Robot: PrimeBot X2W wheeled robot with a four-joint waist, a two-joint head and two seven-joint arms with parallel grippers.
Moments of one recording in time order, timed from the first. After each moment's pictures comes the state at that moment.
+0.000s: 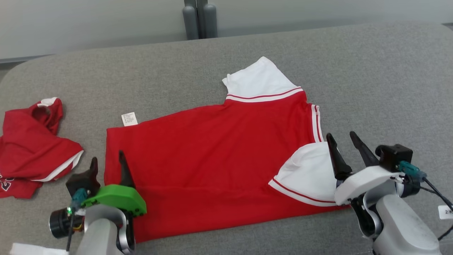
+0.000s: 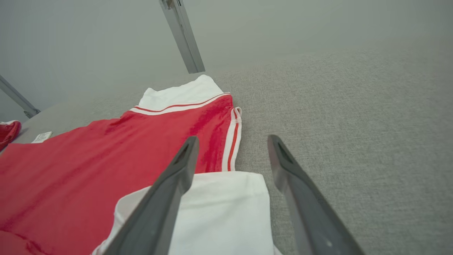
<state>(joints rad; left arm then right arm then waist) -0.29 0.05 -0.07 0.60 -0.32 0.13 -0.26 -0.31 -0.19 0.22 0.52 0.45 0.13 -0.26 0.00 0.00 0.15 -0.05</state>
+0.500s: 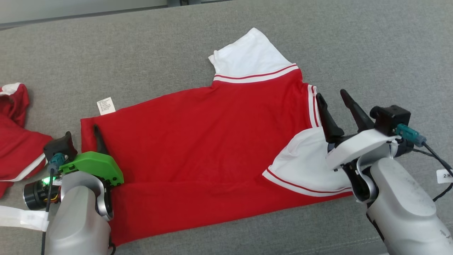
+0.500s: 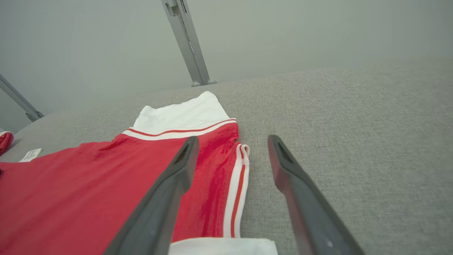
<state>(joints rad) -0.55 0.10 0.02 0.87 -0.24 0.11 -0.26 -0.48 -0.21 0.30 0.49 0.49 0.13 -0.26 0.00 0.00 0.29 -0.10</state>
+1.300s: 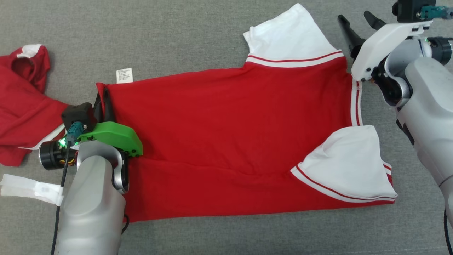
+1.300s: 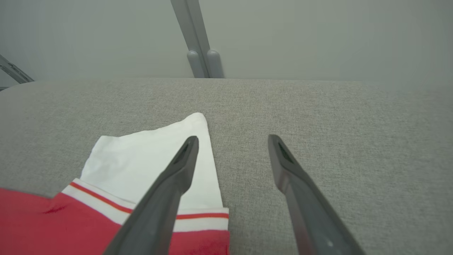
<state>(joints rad) -0.64 0.05 -0.03 0.80 -0.19 0.07 -0.26 -1.03 -0.34 0.52 0.84 0.71 0.13 0.02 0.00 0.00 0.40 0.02</state>
